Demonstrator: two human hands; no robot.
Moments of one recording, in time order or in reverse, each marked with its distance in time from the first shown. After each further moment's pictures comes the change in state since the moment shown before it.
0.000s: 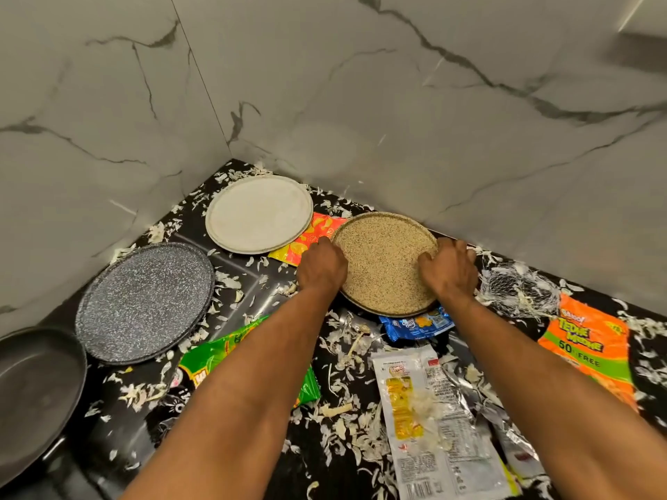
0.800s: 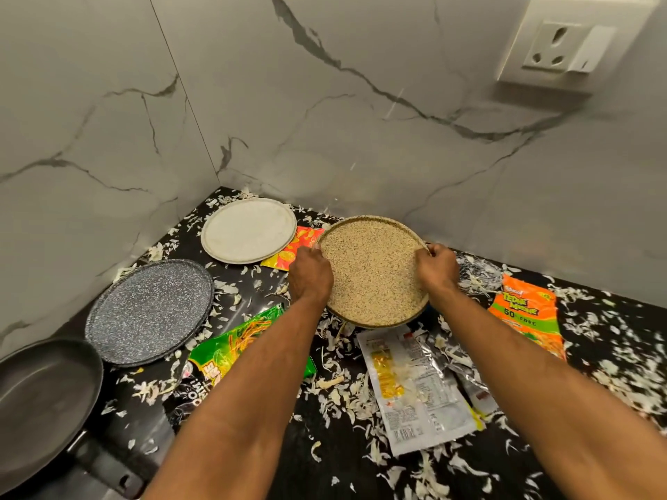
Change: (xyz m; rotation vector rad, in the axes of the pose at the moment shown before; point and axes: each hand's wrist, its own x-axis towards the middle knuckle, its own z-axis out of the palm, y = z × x) left_hand -0.067 0.007 -0.029 -0.414 0.164 -0.090; right_hand -0.059 0.012 -0.047 0.722 0.094 0.239
